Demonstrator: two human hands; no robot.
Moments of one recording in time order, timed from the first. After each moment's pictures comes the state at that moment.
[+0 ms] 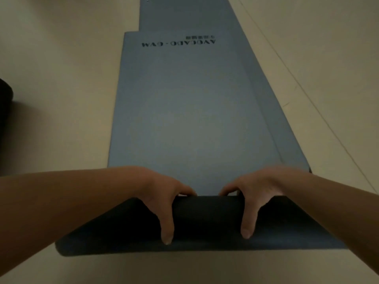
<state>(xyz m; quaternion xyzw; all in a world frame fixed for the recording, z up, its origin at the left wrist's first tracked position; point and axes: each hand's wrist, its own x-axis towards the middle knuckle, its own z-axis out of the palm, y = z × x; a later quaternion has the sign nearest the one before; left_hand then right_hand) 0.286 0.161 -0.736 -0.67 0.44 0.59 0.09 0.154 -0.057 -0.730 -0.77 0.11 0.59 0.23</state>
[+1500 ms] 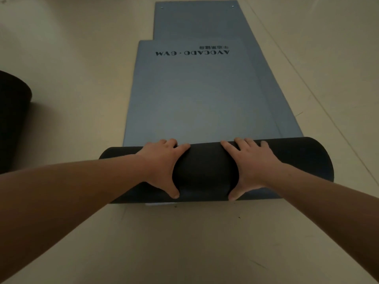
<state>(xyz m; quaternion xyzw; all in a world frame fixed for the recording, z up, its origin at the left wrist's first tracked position) 0.347 0.179 -0.744 -0.83 0.47 0.26 0.10 0.205 -0.040 -0.730 -0.95 0.08 0.30 -0.03</state>
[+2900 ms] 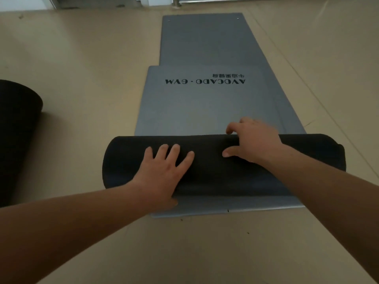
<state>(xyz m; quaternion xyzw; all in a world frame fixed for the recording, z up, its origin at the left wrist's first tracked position) 0.323 0.197 -0.736 -0.87 0.45 0.13 0.17 0.268 -0.041 -0.689 -0.97 0.17 0.15 0.04</state>
